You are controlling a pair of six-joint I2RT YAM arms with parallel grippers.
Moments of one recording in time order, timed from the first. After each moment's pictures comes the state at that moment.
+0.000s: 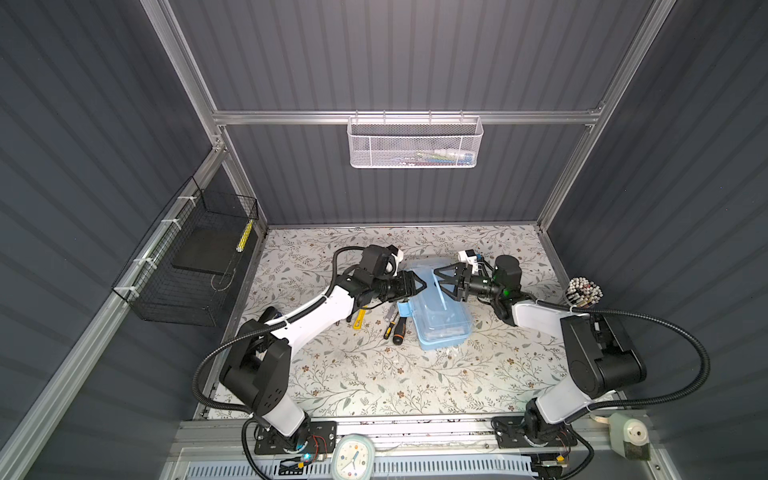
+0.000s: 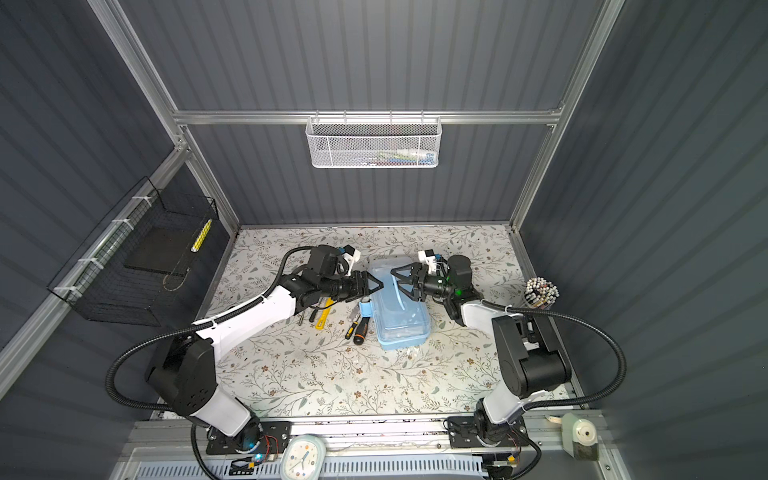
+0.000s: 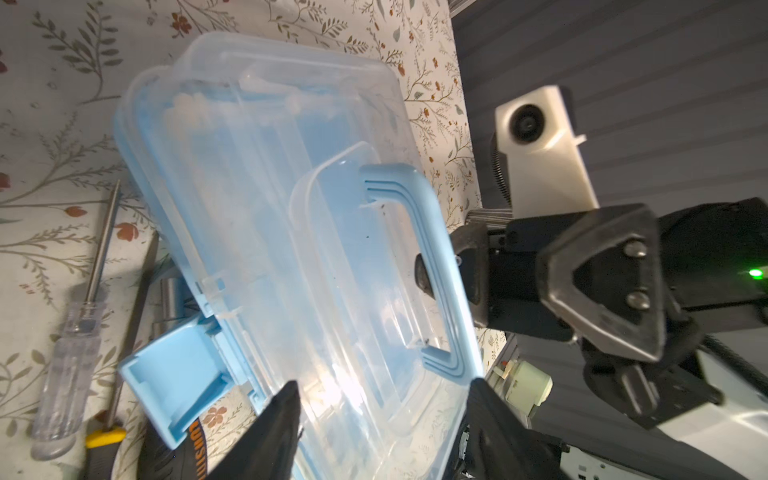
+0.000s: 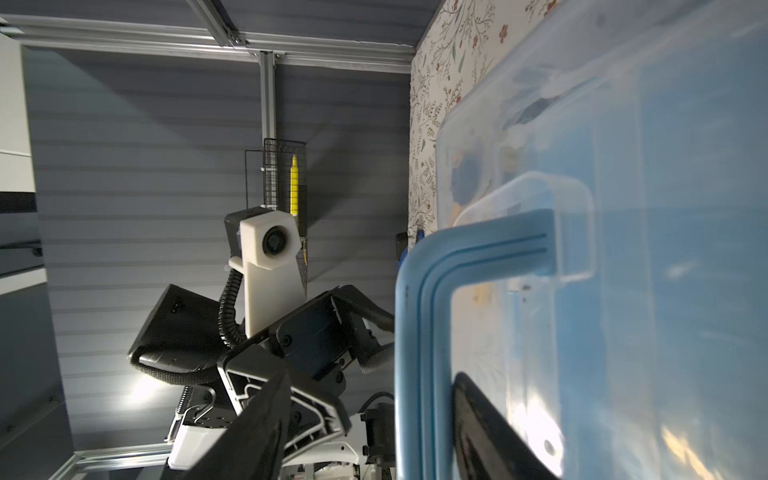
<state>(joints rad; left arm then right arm) -0.63 1.59 1.16 -0.22 0.46 -0.74 0.23 1.63 0.72 0.75 -1.00 1.37</state>
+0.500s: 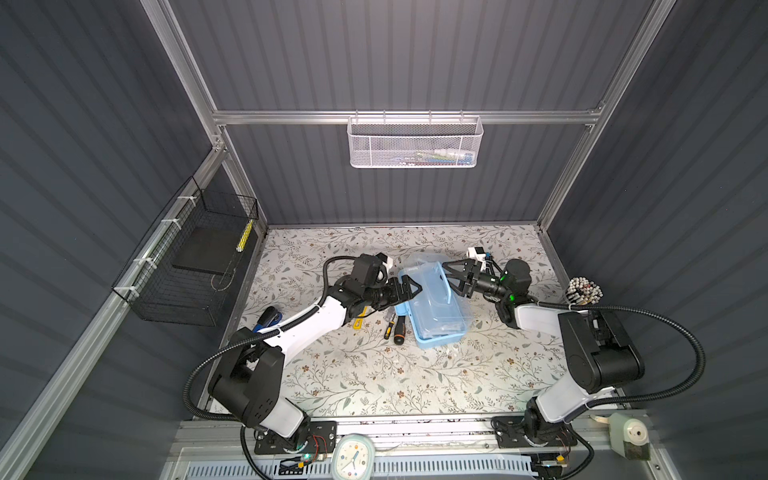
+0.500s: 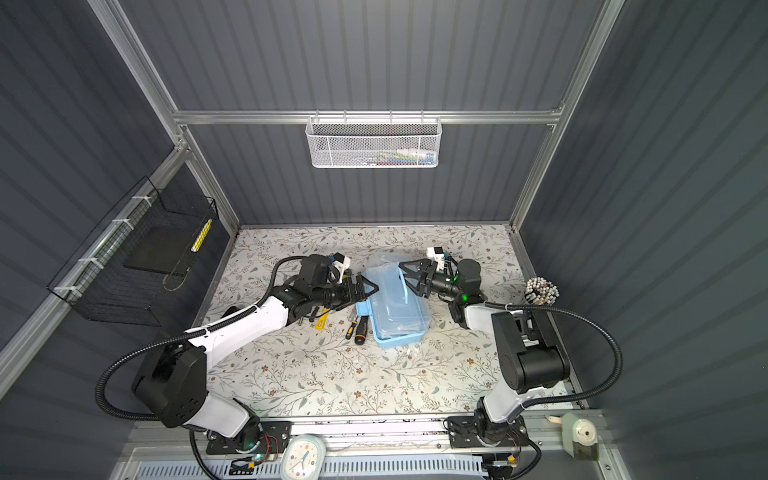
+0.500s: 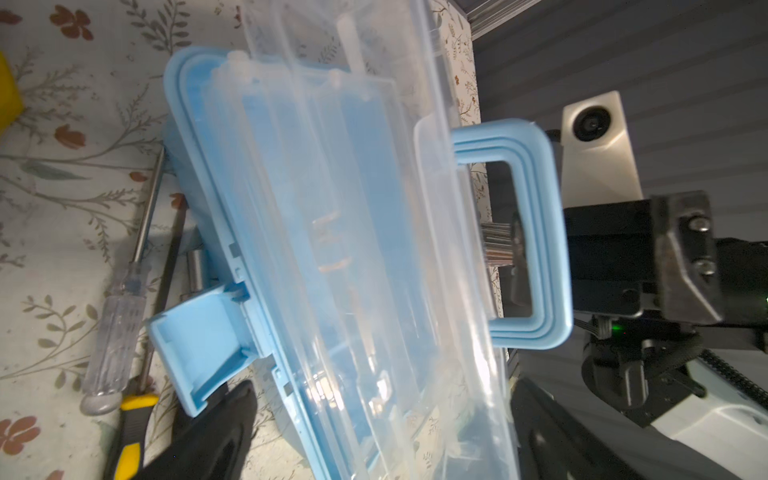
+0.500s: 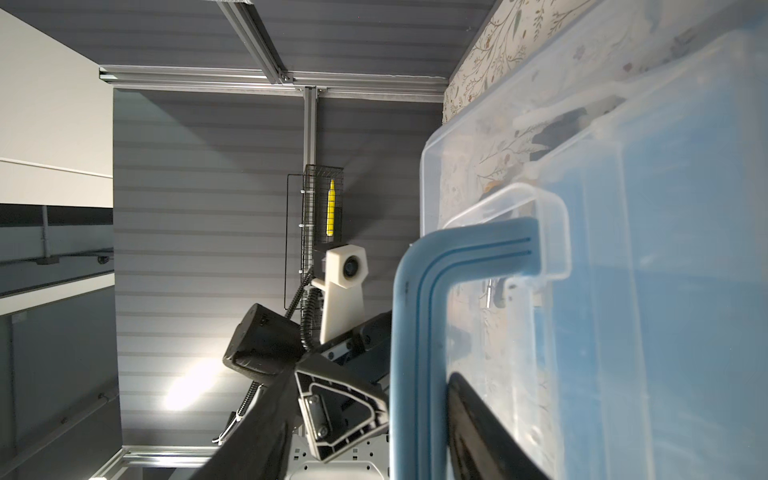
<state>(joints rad) -0.62 1.53 1.01 -0.13 0.43 -0.82 0.19 1.64 0.69 0.97 -1.00 1.51</state>
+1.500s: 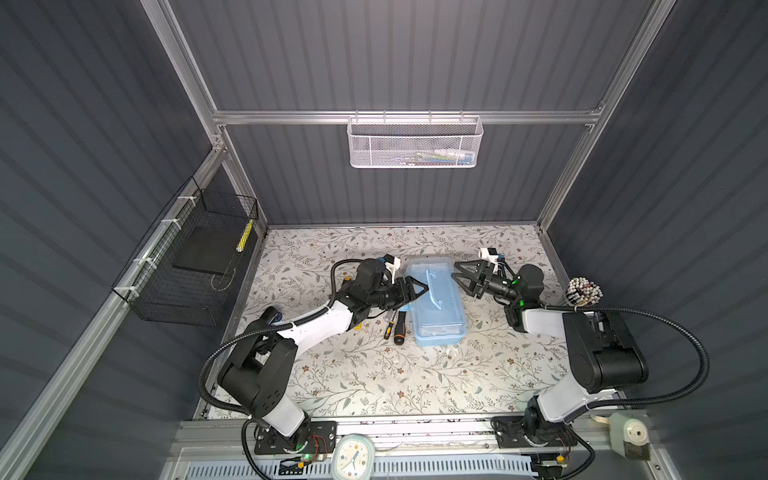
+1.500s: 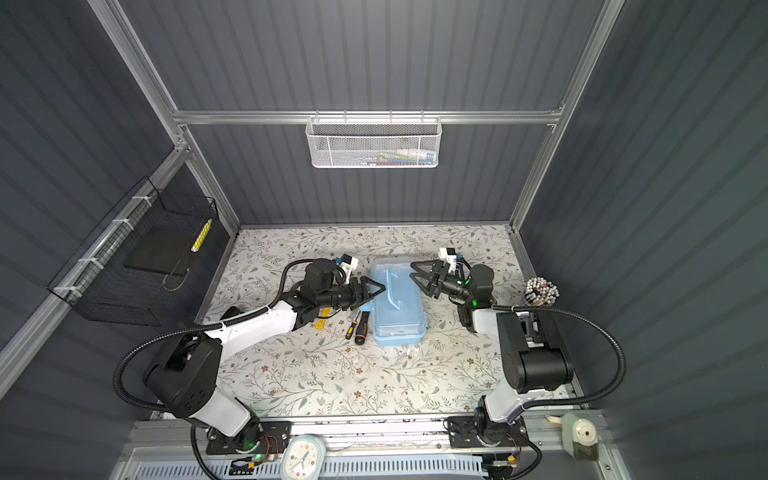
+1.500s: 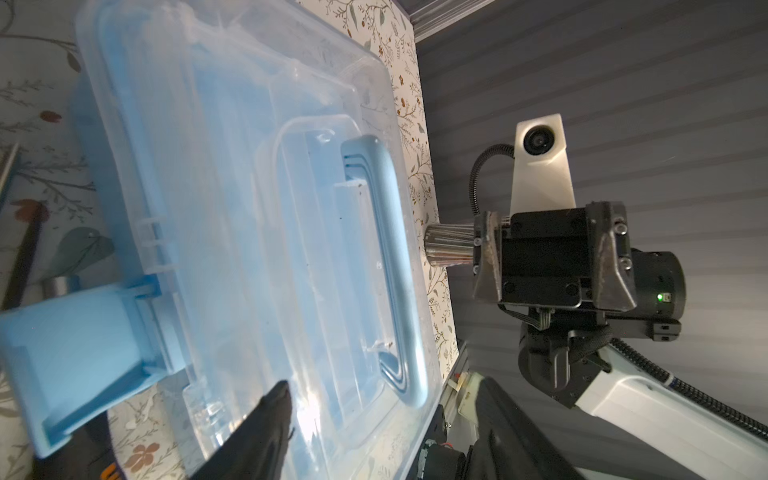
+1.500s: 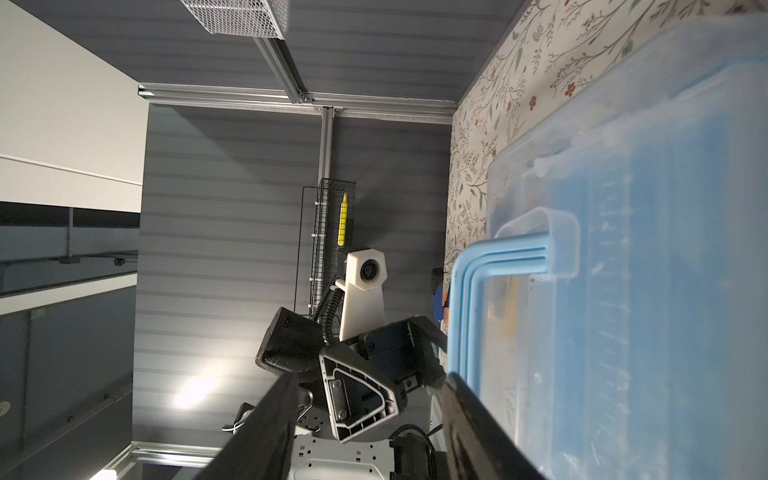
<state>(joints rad) -0.64 1.59 0.96 0.15 0.52 -0.94 0.09 1.63 0.62 1.09 -1.05 1.55</state>
